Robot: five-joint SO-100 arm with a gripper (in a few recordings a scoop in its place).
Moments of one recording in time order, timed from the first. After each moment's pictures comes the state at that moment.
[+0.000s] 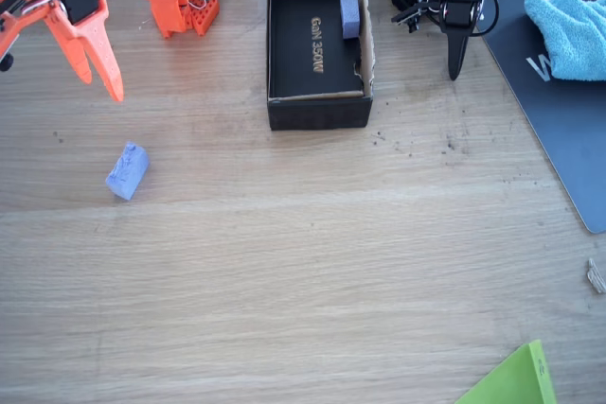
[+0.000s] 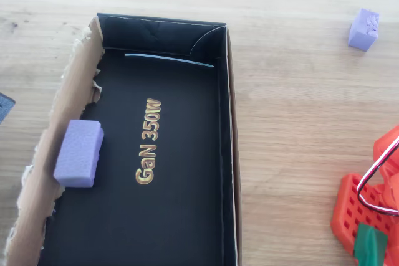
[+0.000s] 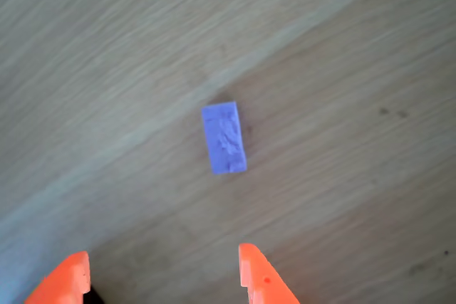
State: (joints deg) arm 96.5 91.1 63.1 107.4 67.2
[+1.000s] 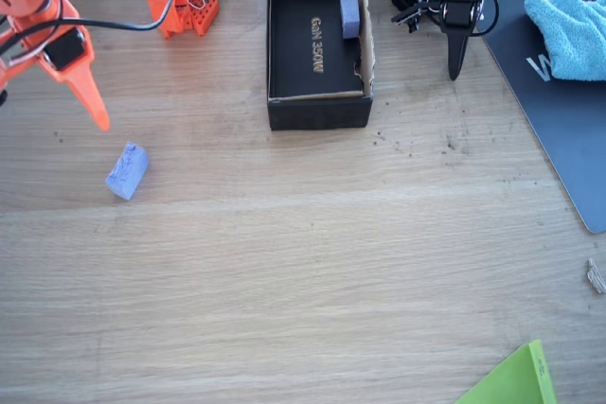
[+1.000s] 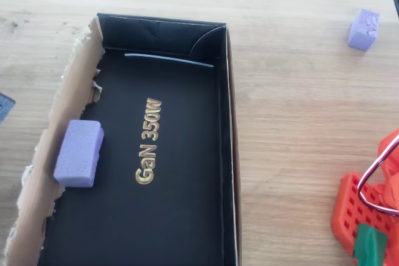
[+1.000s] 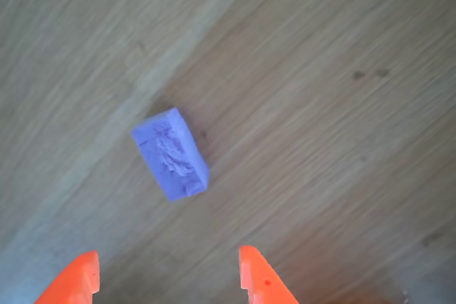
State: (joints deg) arm 103.4 82.6 67.3 103.9 60.4
